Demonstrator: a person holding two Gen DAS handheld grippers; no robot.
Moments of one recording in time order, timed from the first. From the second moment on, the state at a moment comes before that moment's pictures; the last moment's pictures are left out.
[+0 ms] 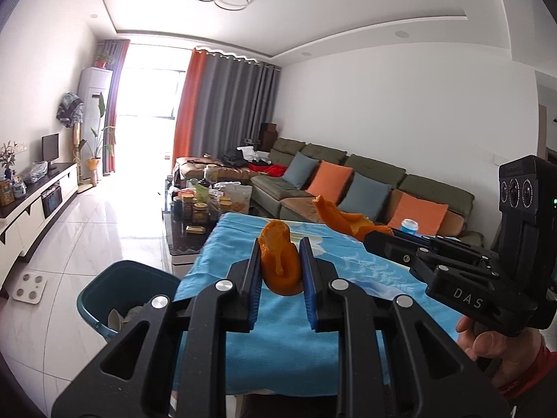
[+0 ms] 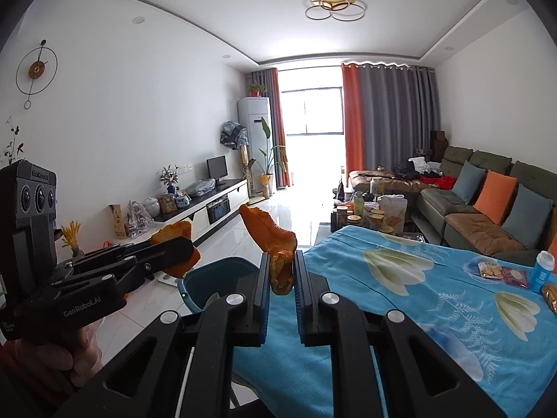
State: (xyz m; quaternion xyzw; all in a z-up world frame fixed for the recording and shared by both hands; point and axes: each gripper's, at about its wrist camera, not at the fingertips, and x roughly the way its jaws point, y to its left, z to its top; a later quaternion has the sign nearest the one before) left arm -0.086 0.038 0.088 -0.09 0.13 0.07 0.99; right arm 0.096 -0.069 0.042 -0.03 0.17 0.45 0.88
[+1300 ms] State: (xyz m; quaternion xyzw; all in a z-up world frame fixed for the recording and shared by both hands) left arm -0.050 0.169 0.078 -0.13 0.15 0.21 0.96; right arm 0.152 0.055 0.040 -0.09 0.19 0.52 0.83
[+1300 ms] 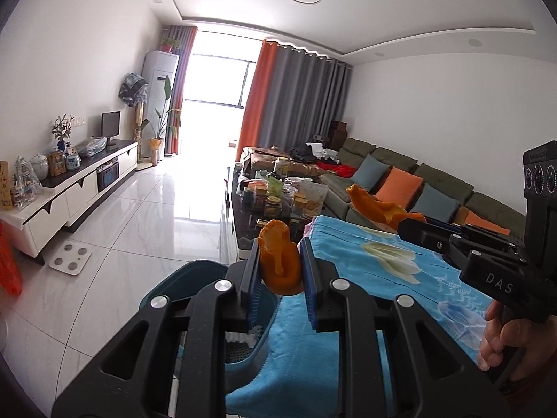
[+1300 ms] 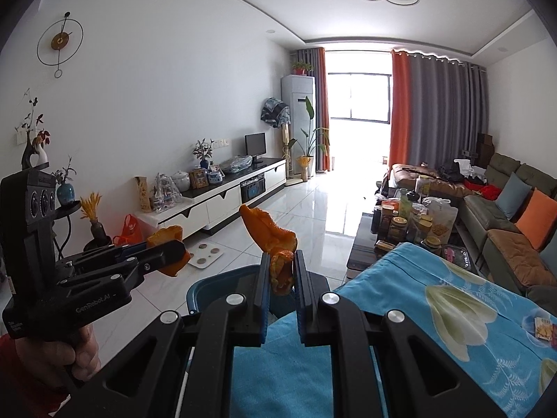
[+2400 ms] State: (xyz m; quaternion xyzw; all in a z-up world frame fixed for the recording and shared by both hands) left arm 0.040 0.264 -0.038 -0.24 0.25 0.25 0.91; right arm 0.196 0.198 -0.038 -0.21 0.30 0.55 0.74
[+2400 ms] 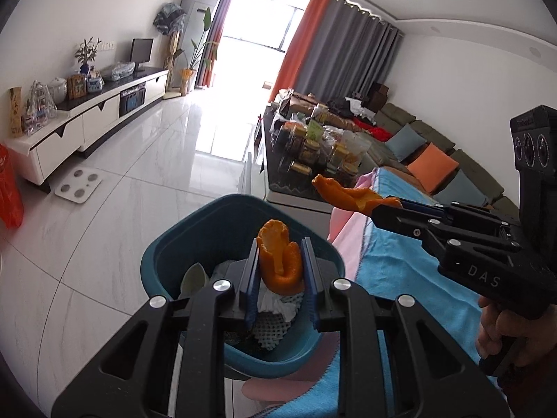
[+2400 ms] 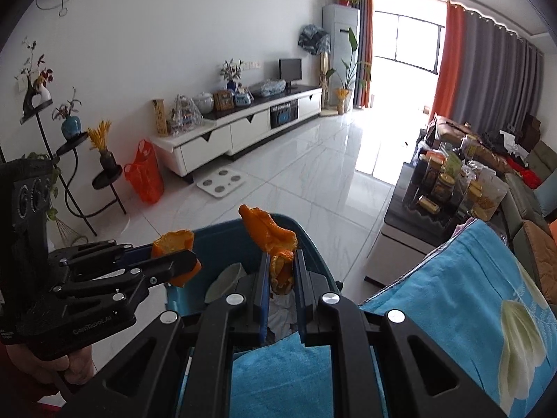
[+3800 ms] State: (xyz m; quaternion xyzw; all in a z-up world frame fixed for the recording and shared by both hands) left arm 0.106 0.322 -0.130 -0.29 0.32 0.24 0.87; right arm 0.209 0.276 -0.104 -0.32 0.40 0.53 0.67
